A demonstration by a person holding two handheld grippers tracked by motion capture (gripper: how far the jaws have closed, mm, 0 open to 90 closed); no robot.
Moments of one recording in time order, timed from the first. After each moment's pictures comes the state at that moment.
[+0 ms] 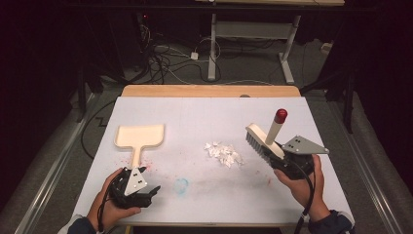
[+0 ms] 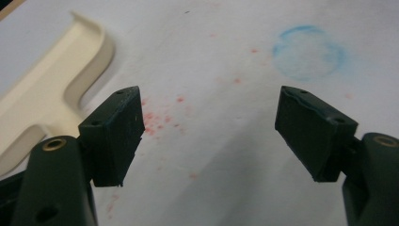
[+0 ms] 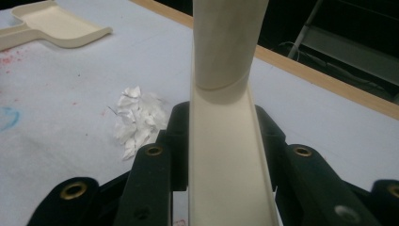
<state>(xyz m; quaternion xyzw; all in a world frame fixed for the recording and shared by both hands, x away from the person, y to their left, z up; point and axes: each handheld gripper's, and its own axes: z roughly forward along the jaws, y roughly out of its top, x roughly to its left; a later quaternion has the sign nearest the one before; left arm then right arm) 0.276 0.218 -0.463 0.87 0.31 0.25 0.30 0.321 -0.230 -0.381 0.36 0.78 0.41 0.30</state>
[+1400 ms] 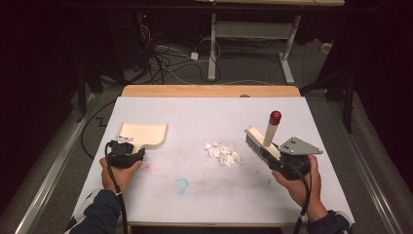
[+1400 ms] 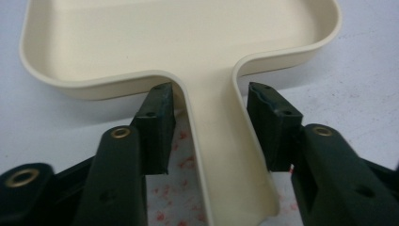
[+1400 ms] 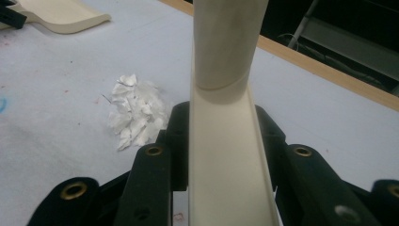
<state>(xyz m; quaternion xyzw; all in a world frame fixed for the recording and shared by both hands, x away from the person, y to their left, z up) 0.383 0.258 -0.491 0.73 0.58 0.20 0.30 0.325 -0.227 -0.391 0.36 0.79 0.39 0.30</state>
